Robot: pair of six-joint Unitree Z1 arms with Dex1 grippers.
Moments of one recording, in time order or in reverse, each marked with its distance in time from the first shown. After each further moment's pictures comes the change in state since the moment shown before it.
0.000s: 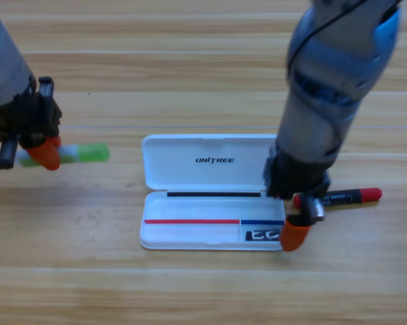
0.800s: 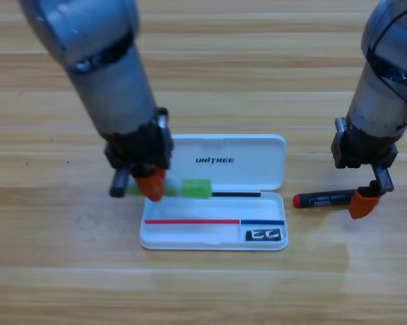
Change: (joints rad) arm 0 -0.288 0.232 -0.248 0.070 -0.054 -0.112; arm 1 -0.209 -0.039 0.155 -0.104 -0.116 -0.208
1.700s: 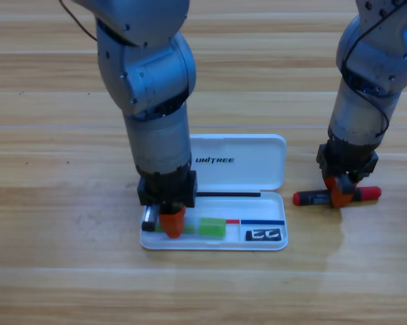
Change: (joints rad) arm 0 -0.019 0.192 -0.055 0.000 -0.036 -0.050; arm 1 -0.019 0.122 -0.069 0.000 0.020 -0.130
